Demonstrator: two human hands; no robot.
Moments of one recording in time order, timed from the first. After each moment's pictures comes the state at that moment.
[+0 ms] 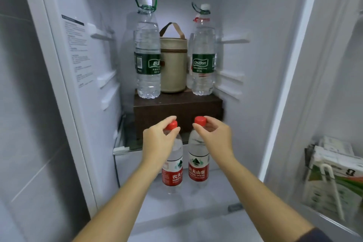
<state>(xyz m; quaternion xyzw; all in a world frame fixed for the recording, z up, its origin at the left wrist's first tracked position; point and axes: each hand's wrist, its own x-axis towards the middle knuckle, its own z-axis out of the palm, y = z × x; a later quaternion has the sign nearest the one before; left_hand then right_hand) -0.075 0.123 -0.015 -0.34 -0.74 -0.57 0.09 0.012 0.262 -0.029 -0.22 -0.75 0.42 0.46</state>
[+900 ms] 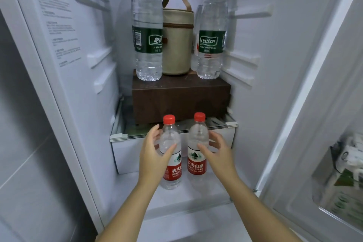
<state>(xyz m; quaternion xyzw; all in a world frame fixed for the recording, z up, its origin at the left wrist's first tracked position) -0.100 0.122 -0.116 -0.30 -0.72 -0.62 0.02 0.013 0.274 -0.120 -0.24 -0.74 0.51 0.37</state>
